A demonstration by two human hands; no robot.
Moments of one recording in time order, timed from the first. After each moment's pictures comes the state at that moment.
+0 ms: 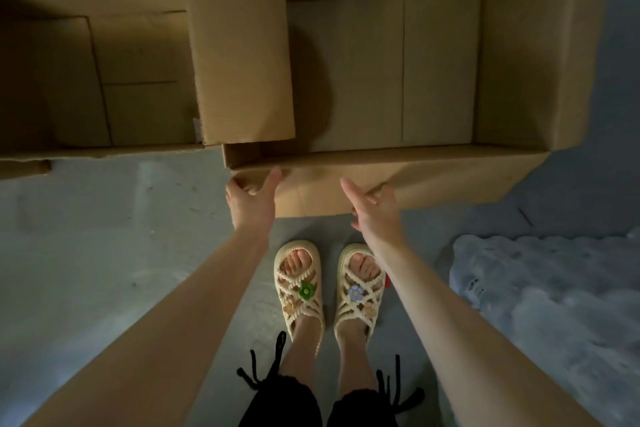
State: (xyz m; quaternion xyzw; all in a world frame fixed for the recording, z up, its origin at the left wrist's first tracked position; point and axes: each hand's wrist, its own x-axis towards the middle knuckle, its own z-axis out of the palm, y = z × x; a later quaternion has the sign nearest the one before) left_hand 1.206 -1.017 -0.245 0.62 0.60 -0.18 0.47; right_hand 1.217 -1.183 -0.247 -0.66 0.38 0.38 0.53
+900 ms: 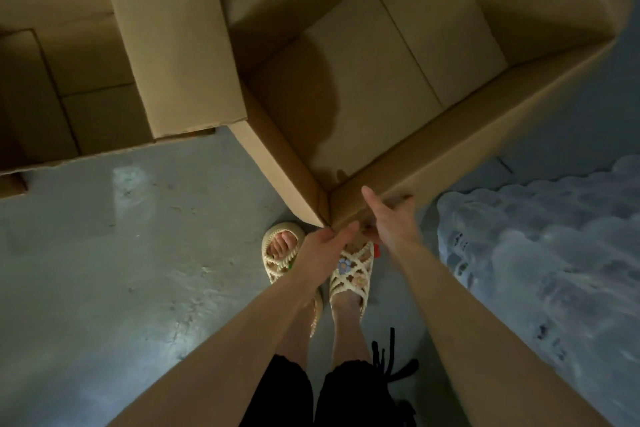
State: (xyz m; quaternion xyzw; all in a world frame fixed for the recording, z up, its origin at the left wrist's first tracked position) left_hand 1.135 -1.134 -0.217 0.58 0.42 -0.50 0.49; right_hand 1.143 -1.260 -0.288 -0.62 0.51 0.34 0.50
